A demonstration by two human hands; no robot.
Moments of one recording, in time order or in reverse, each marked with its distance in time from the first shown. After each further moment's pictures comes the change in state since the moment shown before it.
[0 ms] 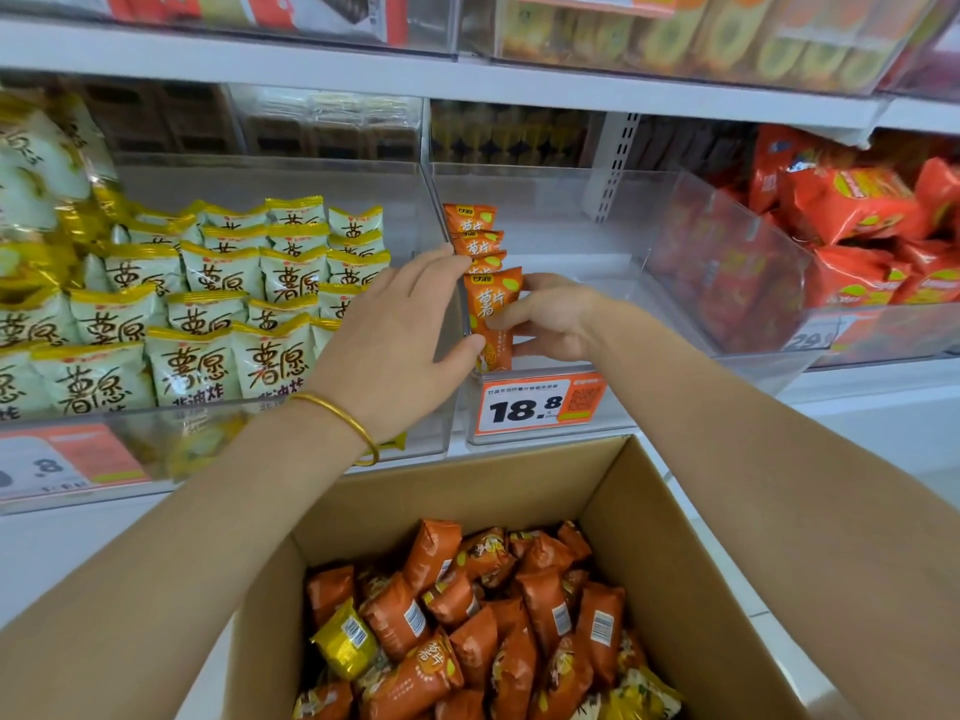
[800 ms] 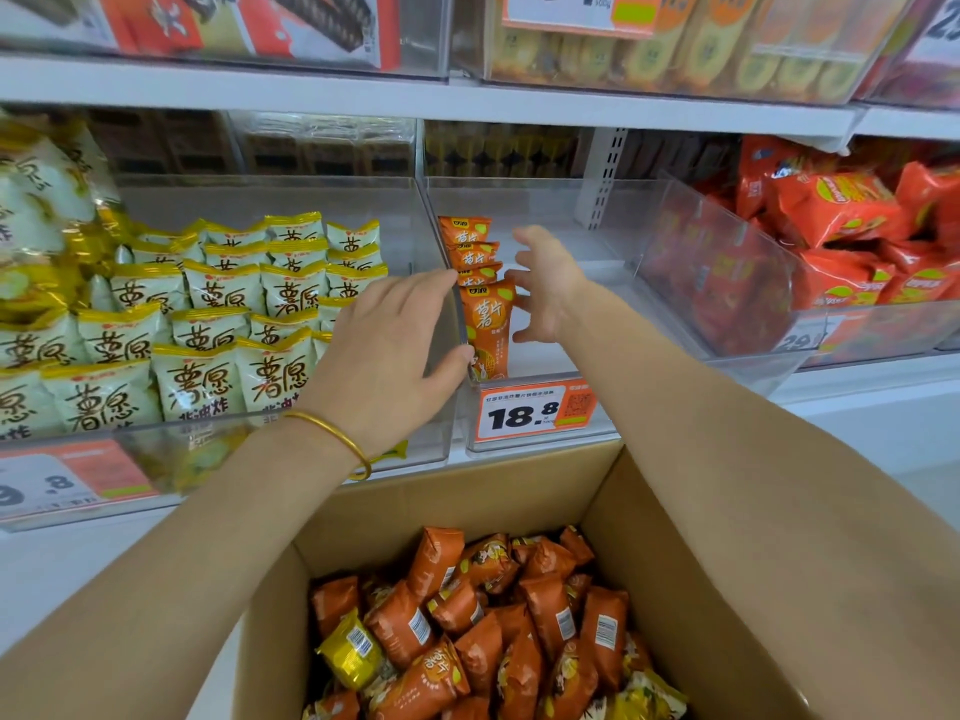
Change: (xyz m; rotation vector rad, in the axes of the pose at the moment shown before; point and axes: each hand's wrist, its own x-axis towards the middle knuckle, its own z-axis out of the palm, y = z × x) left_hand -0.004 -0.005 -0.001 -0.005 0.015 -0.006; right_hand -0.008 -0.027 0.012 0.277 0.206 0.017
